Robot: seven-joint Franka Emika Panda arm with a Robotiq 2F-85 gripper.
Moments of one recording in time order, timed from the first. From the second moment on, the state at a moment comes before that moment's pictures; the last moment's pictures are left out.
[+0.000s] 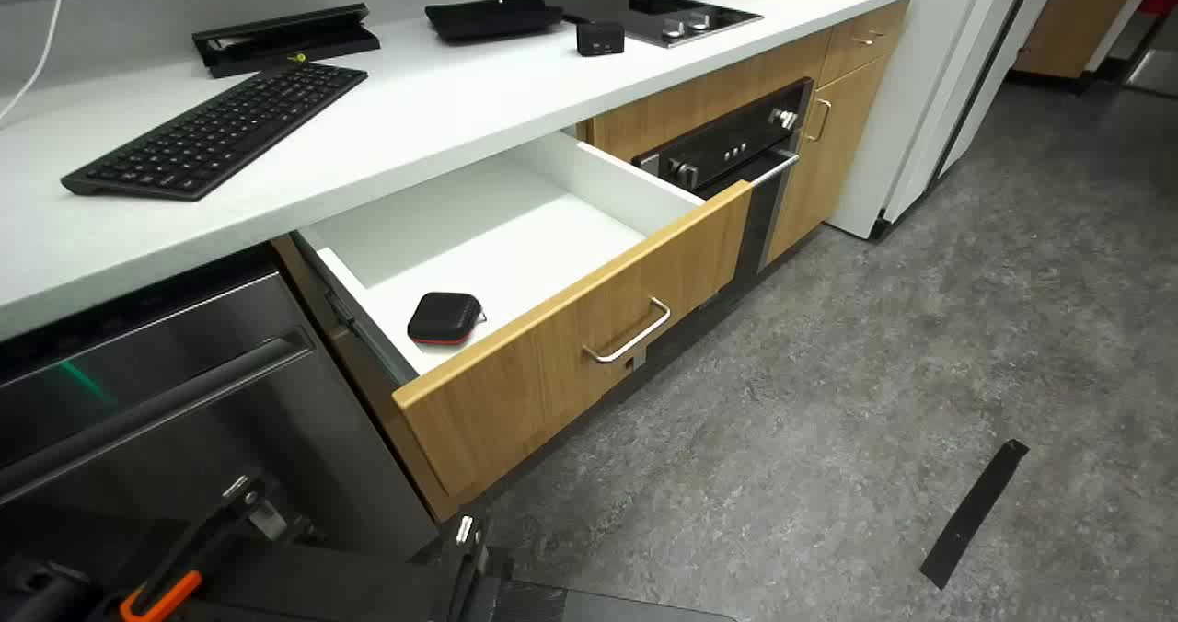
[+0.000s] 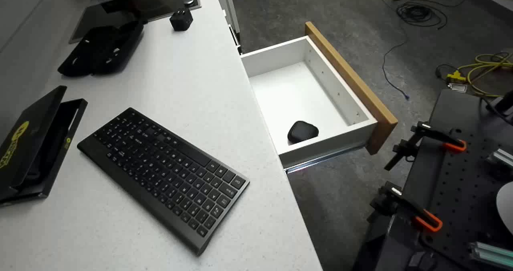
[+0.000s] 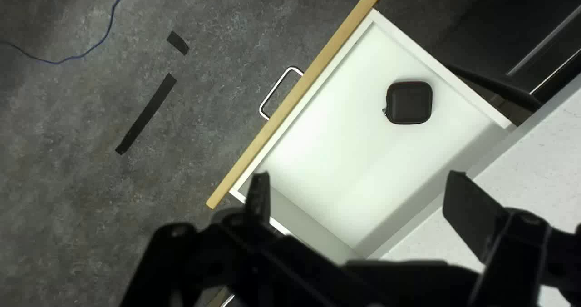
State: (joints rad) arm -0.07 -0.49 0.02 -2.23 -0.19 1.77 0.00
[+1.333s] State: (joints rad) arm -0.22 -0.09 -0.25 -2.27 -0.20 2.14 -0.05
